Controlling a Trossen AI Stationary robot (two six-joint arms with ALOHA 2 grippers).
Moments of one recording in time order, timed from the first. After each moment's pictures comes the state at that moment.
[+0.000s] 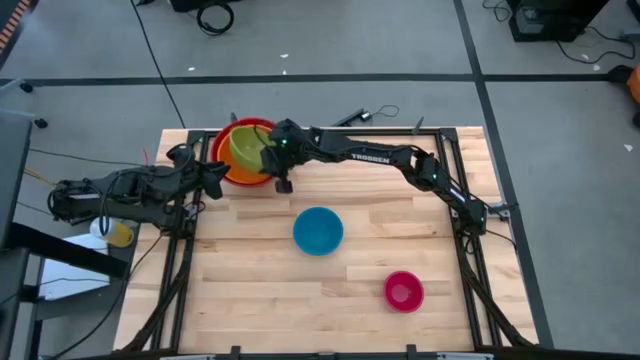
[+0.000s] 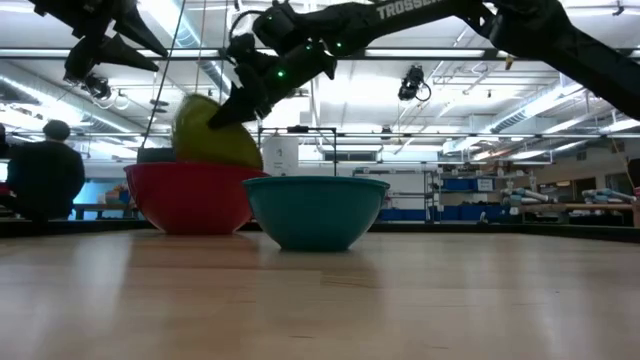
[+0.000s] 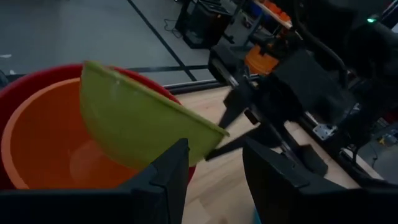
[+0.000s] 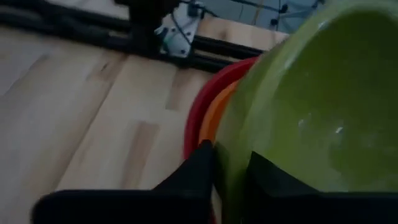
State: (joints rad) left arm -0.04 0.46 0.73 -0.72 -0.70 -0.81; right arm -0.28 2.37 2.24 -0.48 -0.28 -0.37
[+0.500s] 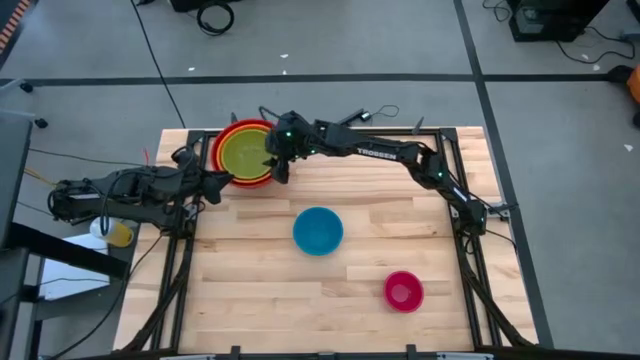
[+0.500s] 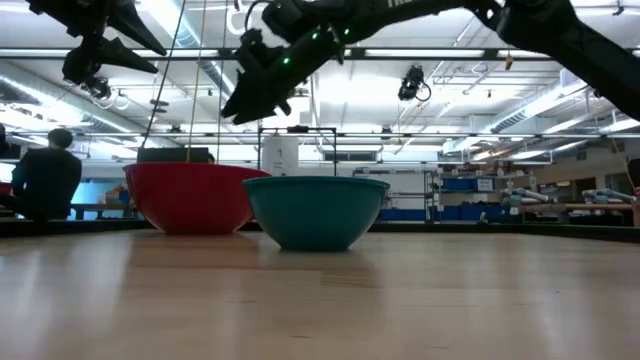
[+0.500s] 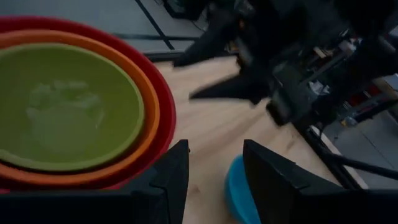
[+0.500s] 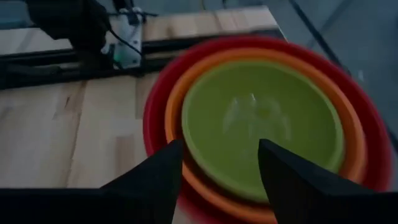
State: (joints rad) left arm -0.04 0.46 0.73 -0.74 -0.55 -0.92; right arm -0.29 2.31 2.24 -0.54 -0.13 -0.08
